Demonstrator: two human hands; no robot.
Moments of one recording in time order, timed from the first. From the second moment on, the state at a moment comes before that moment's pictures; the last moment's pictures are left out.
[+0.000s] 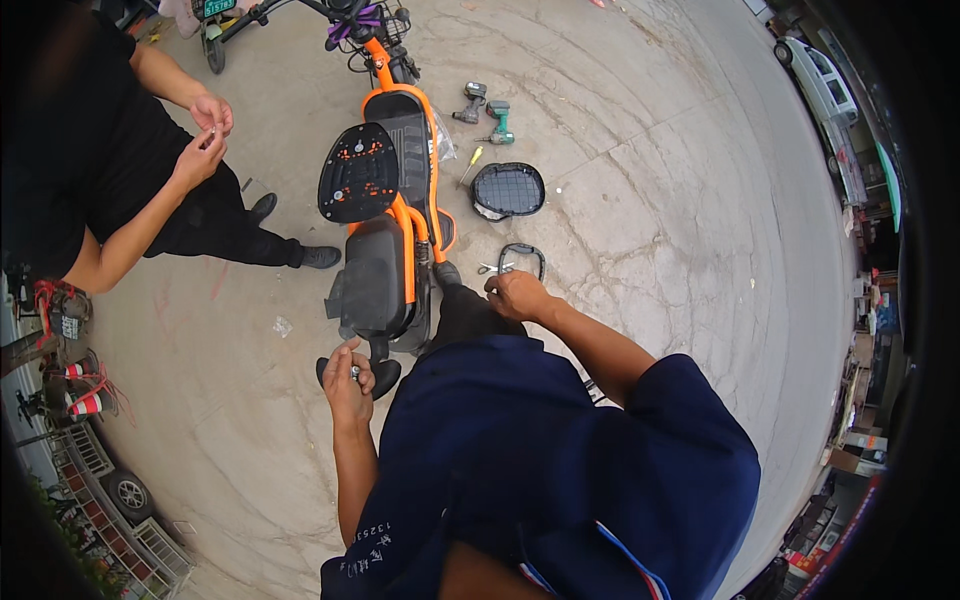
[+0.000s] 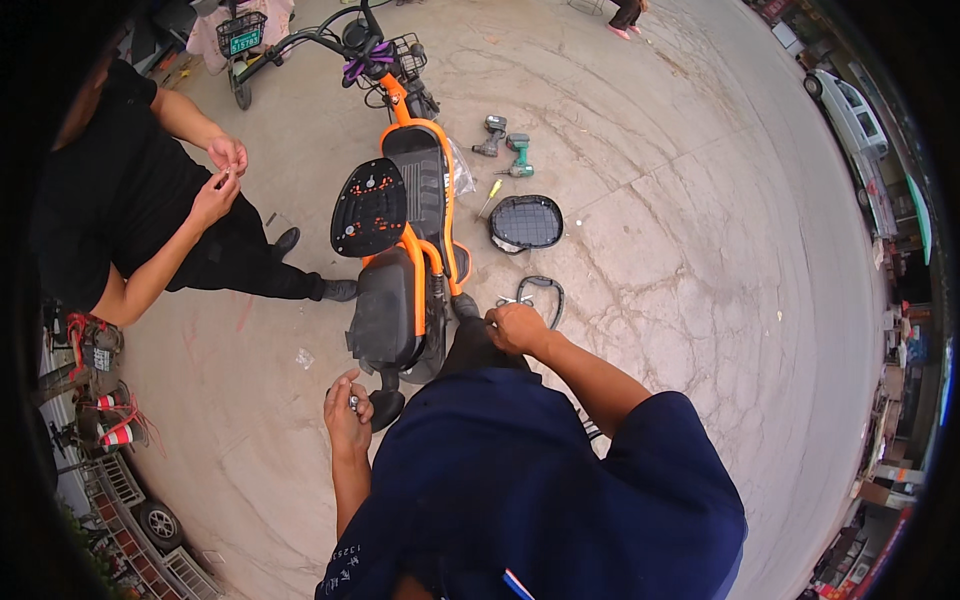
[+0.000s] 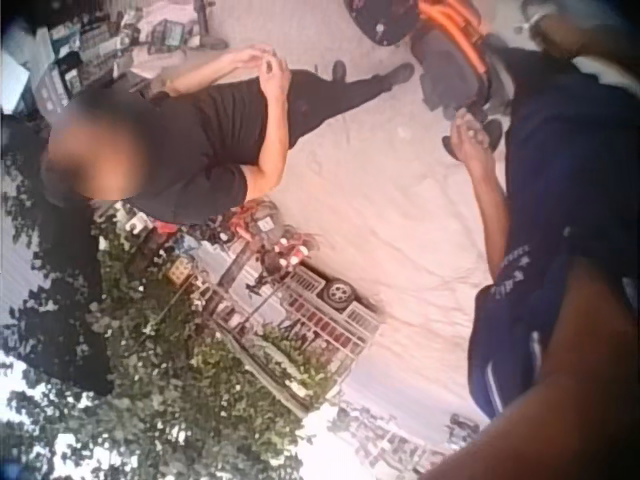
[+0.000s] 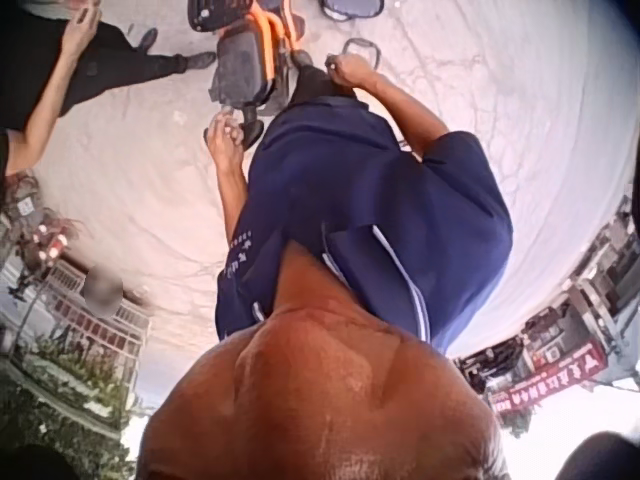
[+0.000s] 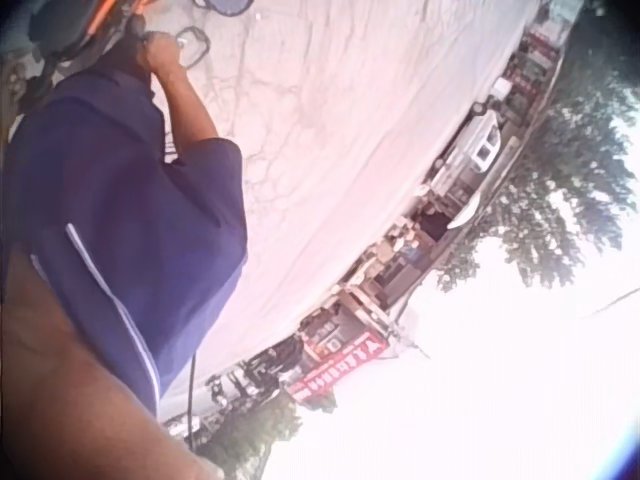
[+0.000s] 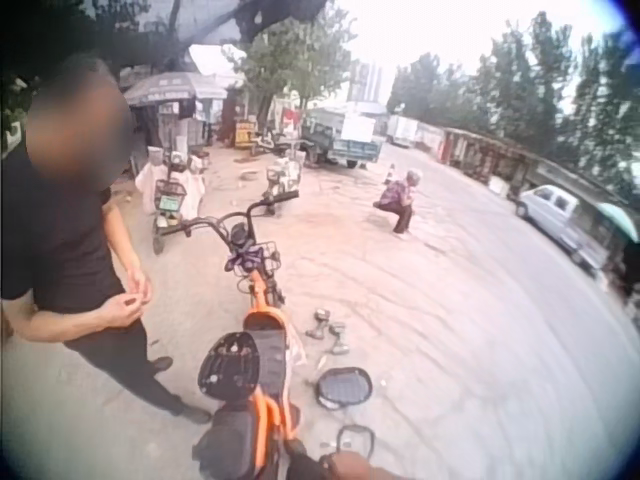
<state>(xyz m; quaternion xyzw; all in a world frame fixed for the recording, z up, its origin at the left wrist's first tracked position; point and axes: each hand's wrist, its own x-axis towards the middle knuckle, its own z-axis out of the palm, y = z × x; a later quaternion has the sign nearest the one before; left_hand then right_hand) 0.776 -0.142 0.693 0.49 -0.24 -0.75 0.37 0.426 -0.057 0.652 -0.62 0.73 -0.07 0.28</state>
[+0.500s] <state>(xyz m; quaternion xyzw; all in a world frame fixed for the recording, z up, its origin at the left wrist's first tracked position) 0.807 -0.142 0.680 0.54 -0.21 -0.71 0.39 0.353 0.035 0.548 -0.47 0.81 0.09 0.33</state>
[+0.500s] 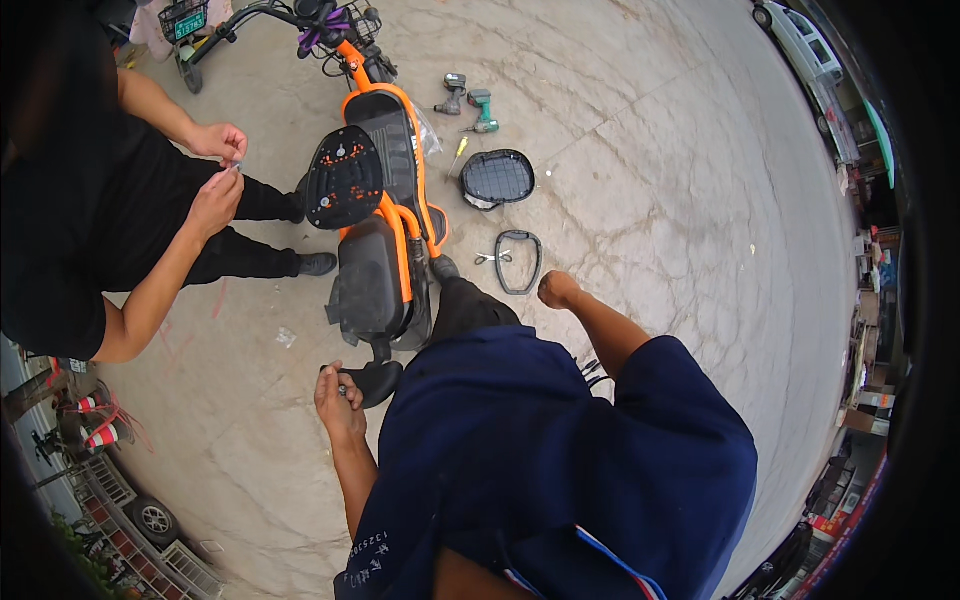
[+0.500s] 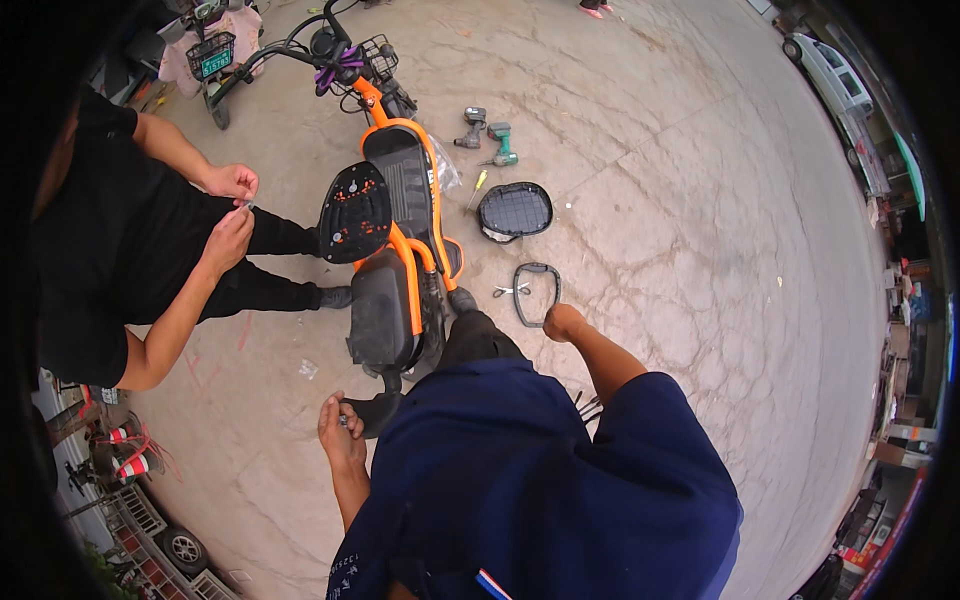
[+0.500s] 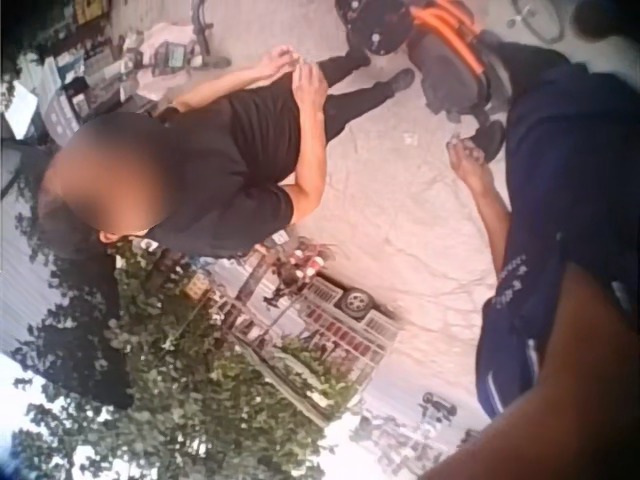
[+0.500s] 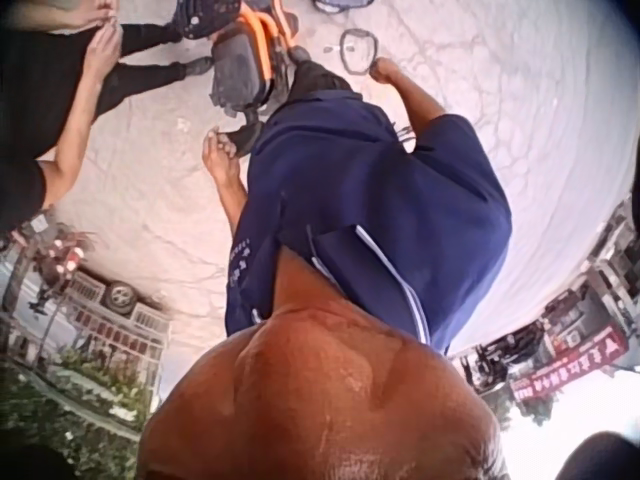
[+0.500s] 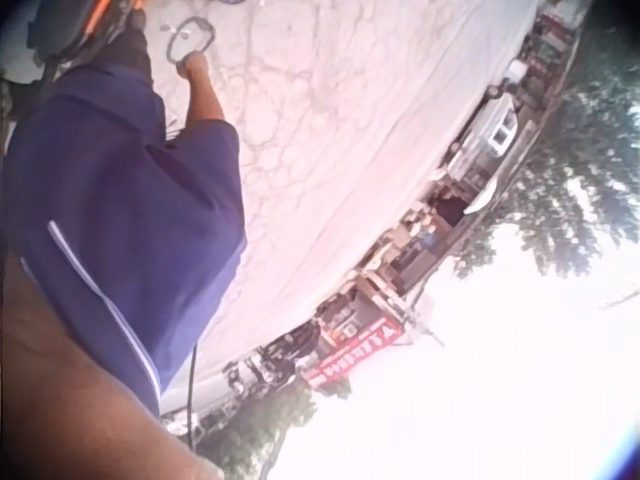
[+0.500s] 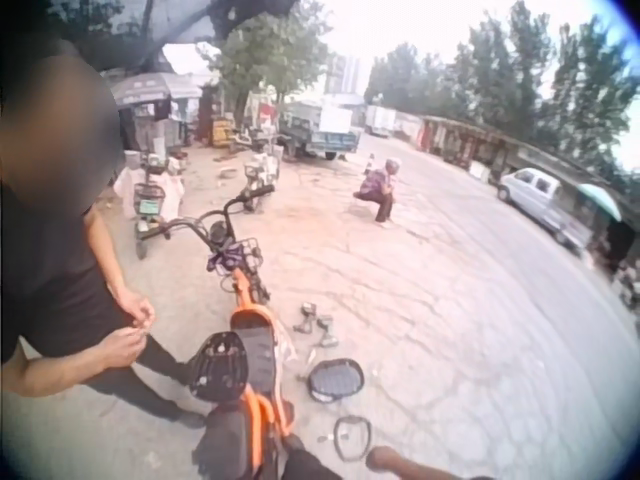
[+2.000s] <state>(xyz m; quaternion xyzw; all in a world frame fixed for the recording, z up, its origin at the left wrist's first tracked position) 0.786 -0.142 0.664 0.51 -0.24 -0.76 0.32 0.352 0.065 0.523 -0.54 0.79 0.00 0.29</state>
